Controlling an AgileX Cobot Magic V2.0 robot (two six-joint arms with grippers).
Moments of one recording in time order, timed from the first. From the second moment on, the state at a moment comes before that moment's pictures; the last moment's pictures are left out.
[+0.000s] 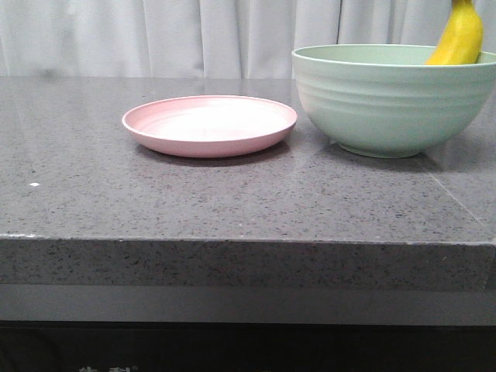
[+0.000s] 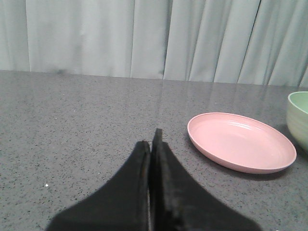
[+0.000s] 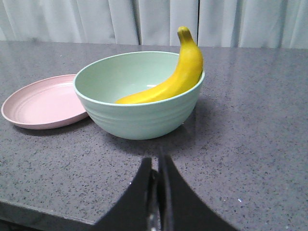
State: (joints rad) left arm -0.20 0.10 -0.35 -0.02 0.34 -0.06; right arm 0.19 0.09 -0.34 0.08 0.45 0.04
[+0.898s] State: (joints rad) left arm -0.02 -0.01 0.00 -0.02 0.22 -0.06; right arm 0.19 0.09 -0.34 0.08 0.45 0.04
